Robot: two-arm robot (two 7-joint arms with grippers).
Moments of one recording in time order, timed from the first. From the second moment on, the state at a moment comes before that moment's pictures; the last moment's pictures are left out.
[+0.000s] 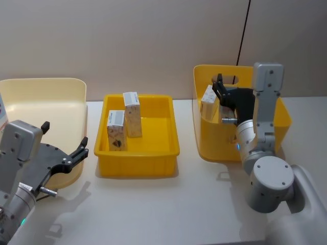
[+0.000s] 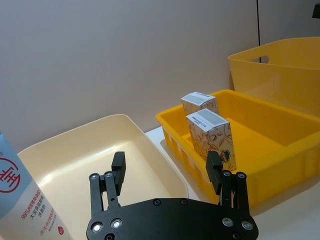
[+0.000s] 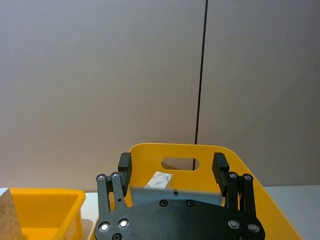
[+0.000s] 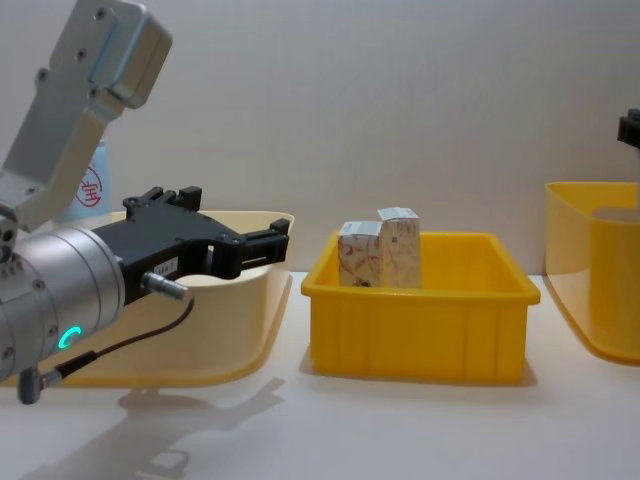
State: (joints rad) left arm -0.24 0.38 0.45 -1.63 -0.20 0.01 -0.01; right arm 0.31 0.03 -0.05 -1.46 -0.06 0.03 -0.19
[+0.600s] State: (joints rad) left arm -0.24 0.38 0.45 -1.63 -0.20 0.01 -0.01; right arm 0.31 0.04 -0.05 -1.47 -0.05 -0.05 -0.14
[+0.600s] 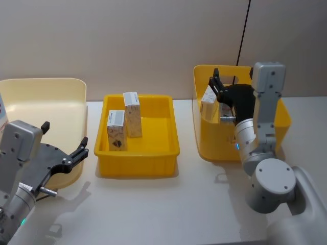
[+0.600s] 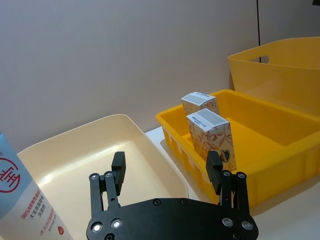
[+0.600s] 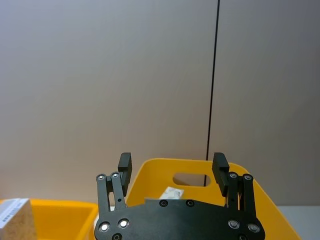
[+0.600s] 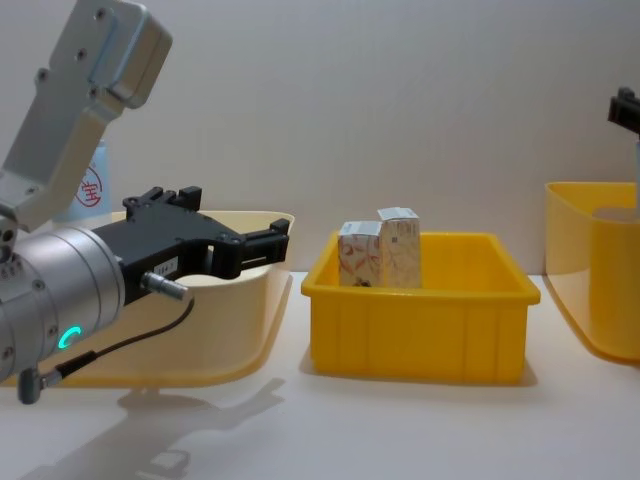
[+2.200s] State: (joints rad) left arm -0.24 0.38 0.45 -1.63 -0.20 0.01 -0.01; right arm 0.04 0.28 -0.19 -1.71 0.23 0.00 0.04
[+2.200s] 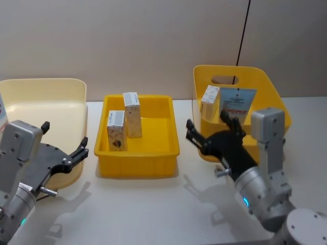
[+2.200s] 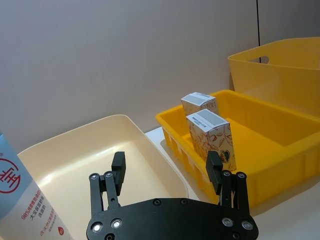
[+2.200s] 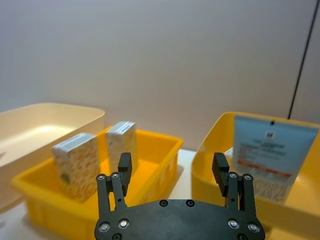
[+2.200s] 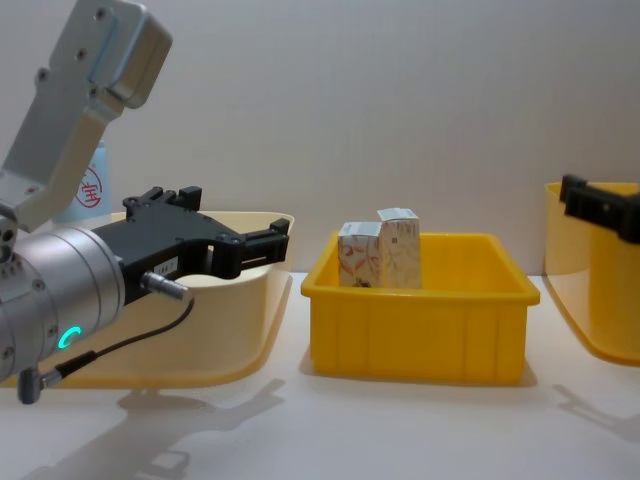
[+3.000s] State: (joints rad) left arm -0.24 0.38 0.45 -1.63 -0.20 0.01 -0.01; right arm -0.01 0.34 -0.23 -1.77 0.29 0.03 0.07
